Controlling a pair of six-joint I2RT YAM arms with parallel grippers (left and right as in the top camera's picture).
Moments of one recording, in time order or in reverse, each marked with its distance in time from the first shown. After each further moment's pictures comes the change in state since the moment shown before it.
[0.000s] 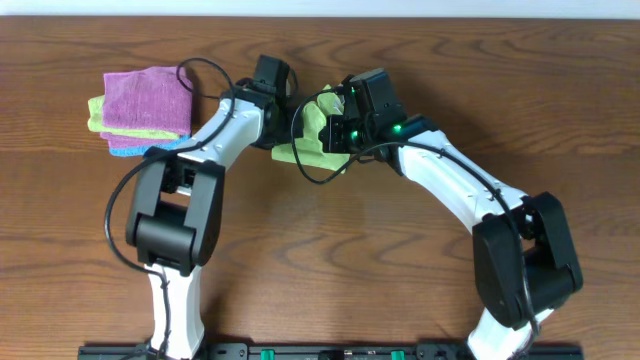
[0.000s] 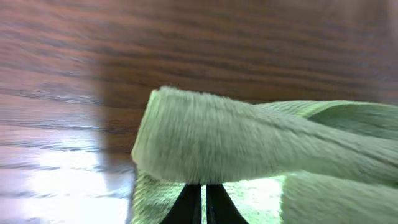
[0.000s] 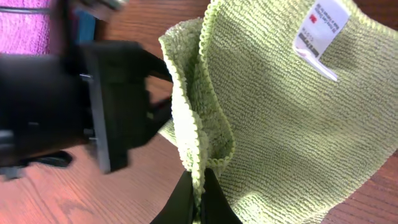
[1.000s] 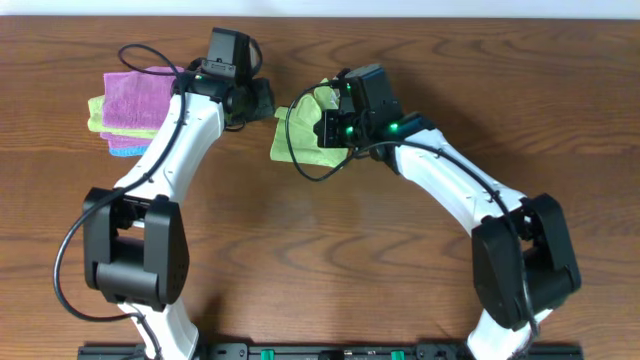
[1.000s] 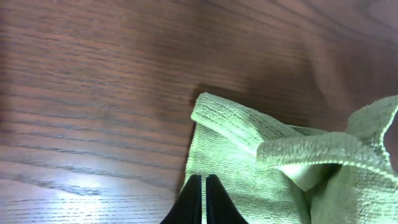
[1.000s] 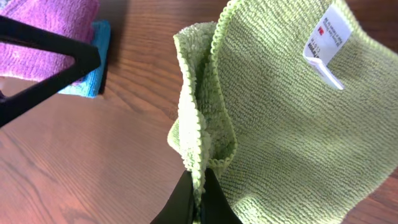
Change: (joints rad) left arm 0.096 -0.208 0.000 -0.067 -0.026 0.026; right arm 0.020 0.000 0.028 0.029 0.023 0.000
